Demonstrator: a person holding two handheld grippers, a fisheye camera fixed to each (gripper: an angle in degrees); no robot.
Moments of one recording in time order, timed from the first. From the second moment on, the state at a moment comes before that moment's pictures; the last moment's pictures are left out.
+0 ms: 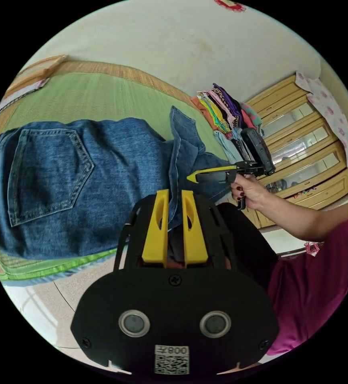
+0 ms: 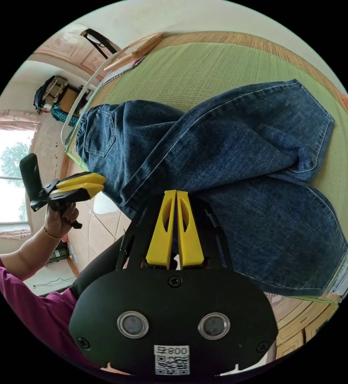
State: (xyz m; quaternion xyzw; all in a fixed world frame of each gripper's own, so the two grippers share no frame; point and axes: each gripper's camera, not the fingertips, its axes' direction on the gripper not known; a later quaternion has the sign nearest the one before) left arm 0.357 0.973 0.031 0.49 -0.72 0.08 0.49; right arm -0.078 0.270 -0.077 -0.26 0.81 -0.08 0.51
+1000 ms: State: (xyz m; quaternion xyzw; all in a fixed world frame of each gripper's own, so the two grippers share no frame) left arm 0.348 0.690 0.022 0.34 -0.75 0.01 0.56; right arm 0.048 0.012 -0.088 -0.15 0.90 0.00 0.40
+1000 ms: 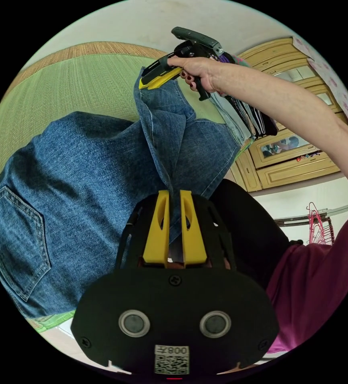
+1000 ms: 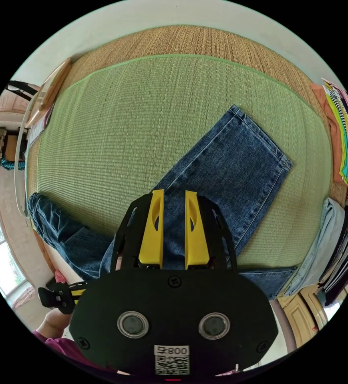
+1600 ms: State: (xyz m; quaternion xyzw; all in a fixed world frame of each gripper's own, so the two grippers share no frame) left arm 0.370 0.576 0.088 0.33 -0.78 -0.01 0.53; right arm 0.156 0.014 -0.139 -0.13 0.92 0.01 0.38
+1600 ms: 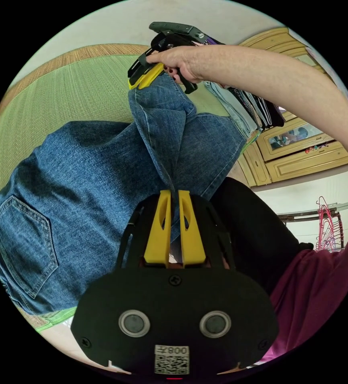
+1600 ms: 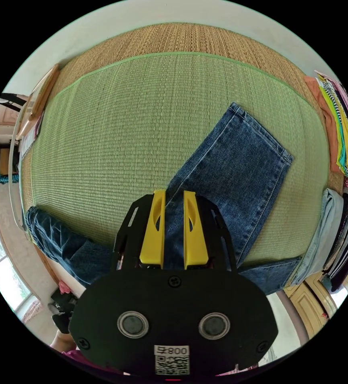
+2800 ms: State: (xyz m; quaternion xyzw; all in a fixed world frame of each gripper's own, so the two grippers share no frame) left arm 0.383 0.331 0.297 0.29 -0.86 -0.14 0.39; right arm 0.116 0.415 -0.660 -0.02 0.77 -0.07 0.63
